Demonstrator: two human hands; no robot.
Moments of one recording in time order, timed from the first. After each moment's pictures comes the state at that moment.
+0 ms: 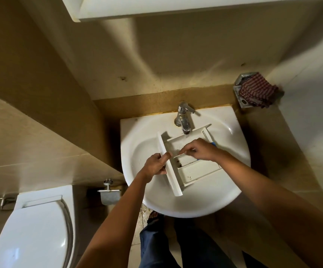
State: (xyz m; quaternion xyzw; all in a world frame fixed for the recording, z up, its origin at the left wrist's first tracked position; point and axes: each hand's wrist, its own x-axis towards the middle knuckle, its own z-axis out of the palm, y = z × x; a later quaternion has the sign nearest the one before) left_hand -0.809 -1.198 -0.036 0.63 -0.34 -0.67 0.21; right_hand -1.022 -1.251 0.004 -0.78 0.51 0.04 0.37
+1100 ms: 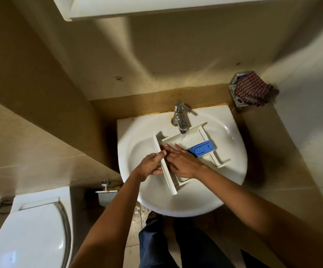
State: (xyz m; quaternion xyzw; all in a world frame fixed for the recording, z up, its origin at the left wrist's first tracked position) left_hand -0.800 -1.201 -0.039 0.60 -0.31 -0.71 0.20; right_hand -0.974 -1.209 -0.020 -0.90 0.39 0.08 0.18
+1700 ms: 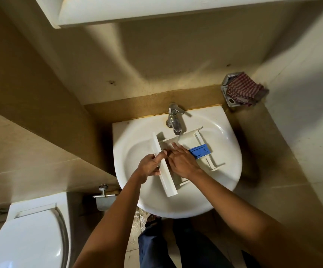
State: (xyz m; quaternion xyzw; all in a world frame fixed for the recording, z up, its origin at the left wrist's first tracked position) left_hand -0.815 -1.204 -0.033 0.66 -0.33 -0.65 0.20; right_hand -0.980 -1.204 -0.031 -0.82 0.54 0.03 0.18
